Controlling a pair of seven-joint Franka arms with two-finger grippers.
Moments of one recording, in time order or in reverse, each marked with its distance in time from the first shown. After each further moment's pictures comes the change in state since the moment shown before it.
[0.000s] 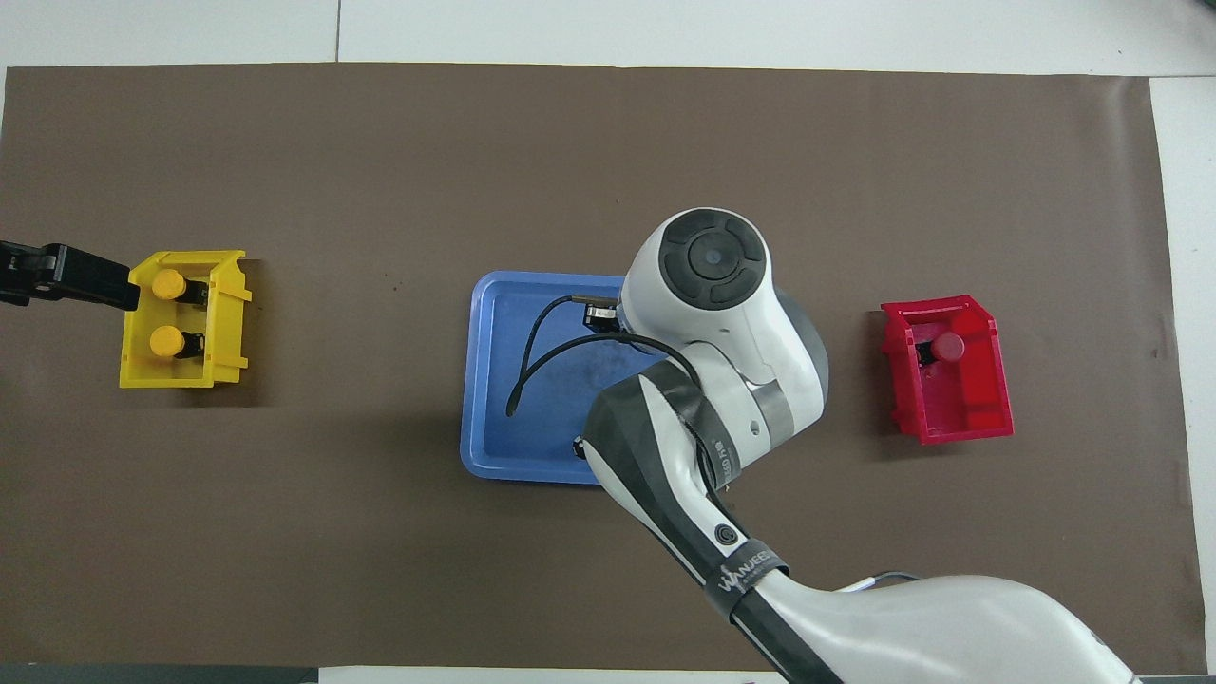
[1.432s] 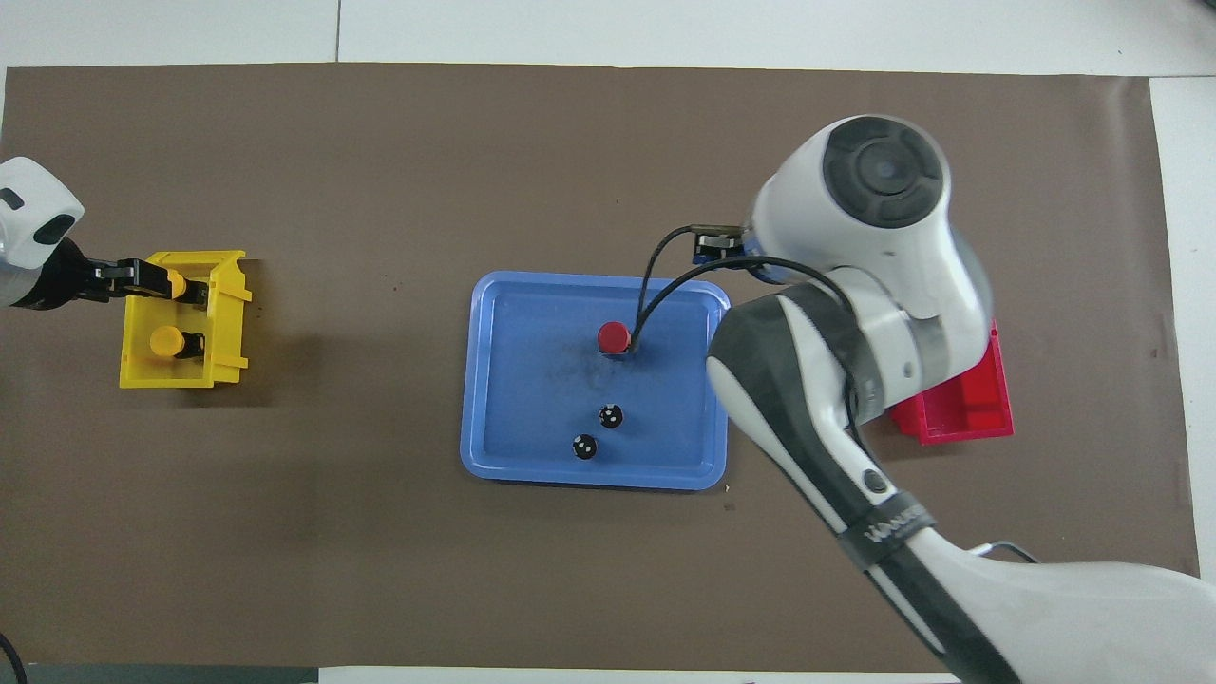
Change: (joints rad) left arm 0.144 0.128 0.003 -0.355 0.003 0.589 0.055; right arm -0.259 -0.166 -0.029 0.017 -0.091 -0.165 -0.313
